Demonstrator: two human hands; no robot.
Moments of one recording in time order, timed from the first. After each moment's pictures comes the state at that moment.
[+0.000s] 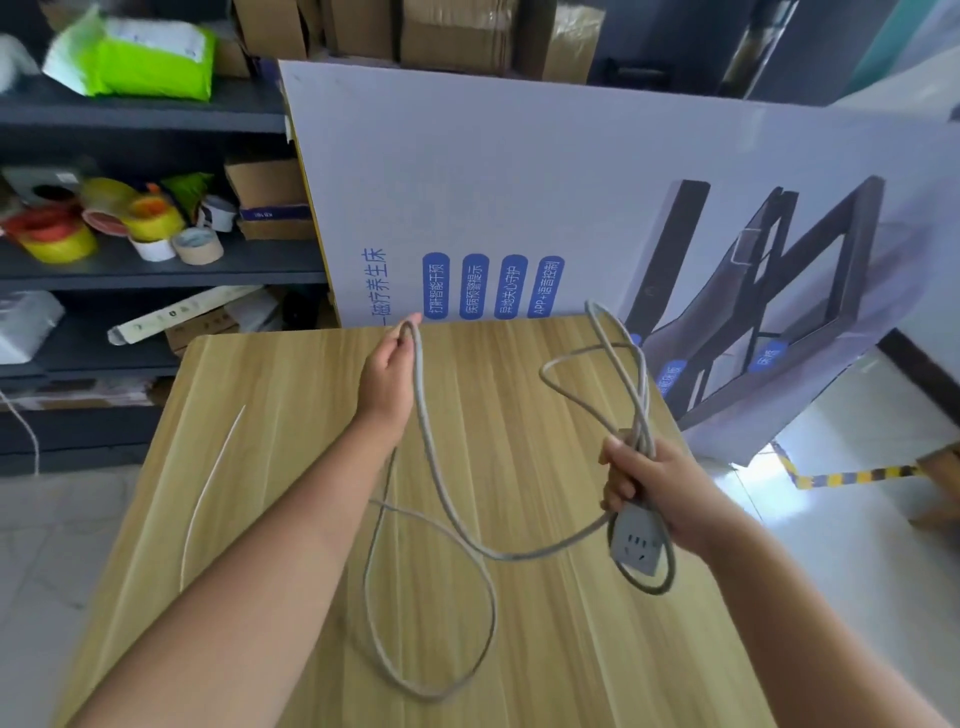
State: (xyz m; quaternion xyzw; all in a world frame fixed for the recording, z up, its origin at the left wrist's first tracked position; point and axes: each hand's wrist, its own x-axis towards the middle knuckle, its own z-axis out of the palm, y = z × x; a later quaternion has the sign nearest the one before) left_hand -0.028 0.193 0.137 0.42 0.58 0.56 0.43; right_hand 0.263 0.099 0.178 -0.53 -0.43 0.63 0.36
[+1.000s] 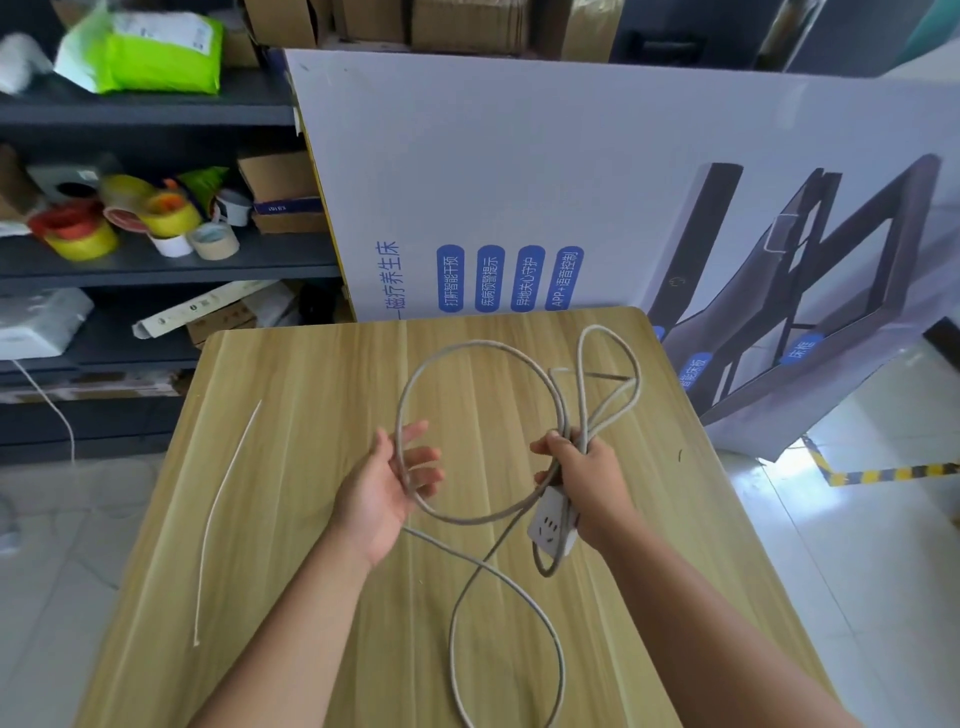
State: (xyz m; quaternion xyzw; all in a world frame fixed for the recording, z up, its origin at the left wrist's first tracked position) left_hand -0.040 0.100 0.109 0.14 0.44 0.56 0.69; right_hand 0.181 0.131 0.133 -0.67 -0.34 0.54 0.38
